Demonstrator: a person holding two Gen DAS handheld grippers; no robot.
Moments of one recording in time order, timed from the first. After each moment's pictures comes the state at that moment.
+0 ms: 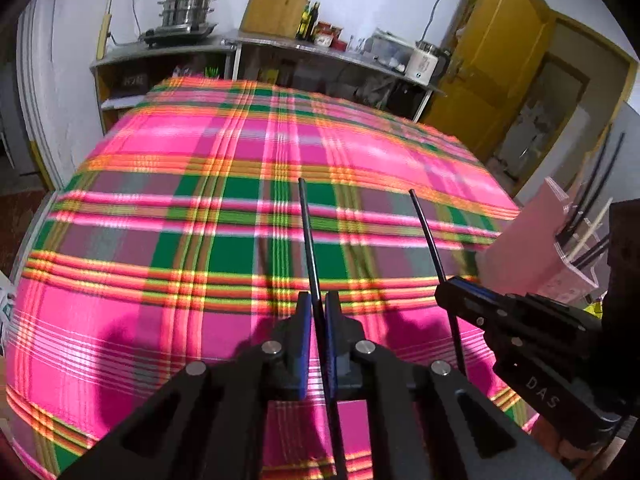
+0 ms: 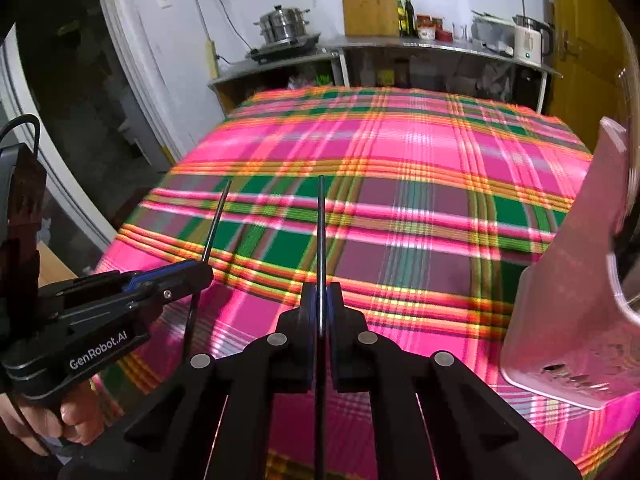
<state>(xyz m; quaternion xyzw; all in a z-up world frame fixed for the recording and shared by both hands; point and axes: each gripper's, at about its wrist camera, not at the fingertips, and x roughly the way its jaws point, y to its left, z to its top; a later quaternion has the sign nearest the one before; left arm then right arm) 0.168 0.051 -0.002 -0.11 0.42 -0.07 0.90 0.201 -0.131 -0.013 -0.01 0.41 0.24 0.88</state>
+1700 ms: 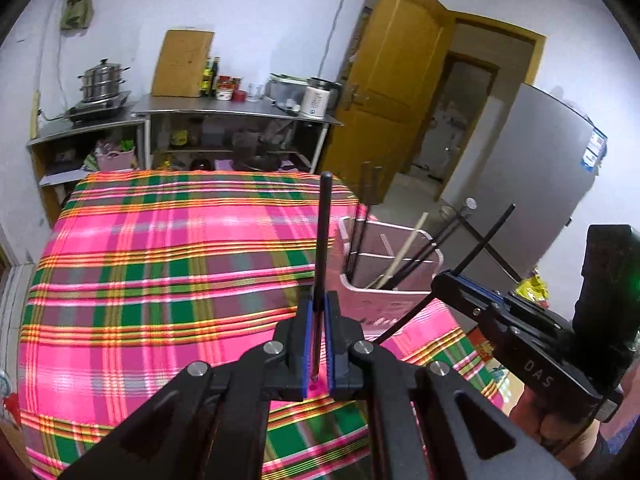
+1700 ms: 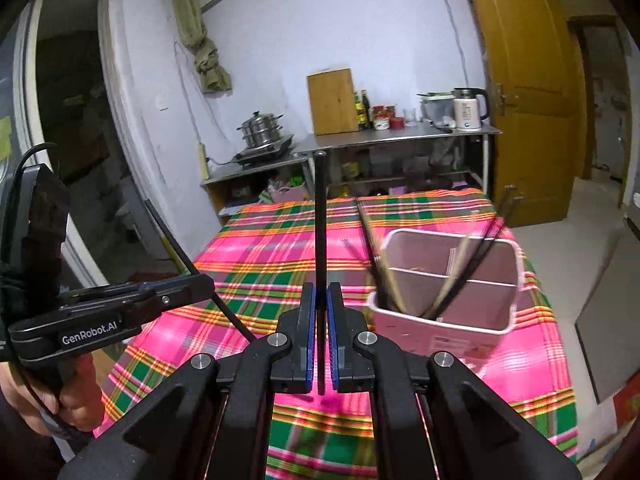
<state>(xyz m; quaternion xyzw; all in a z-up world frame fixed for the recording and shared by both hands) 0.110 -0.039 0.124 -0.08 0.34 -0.21 0.91 0.100 -0.262 0.108 0.06 0.27 0.19 0.94</state>
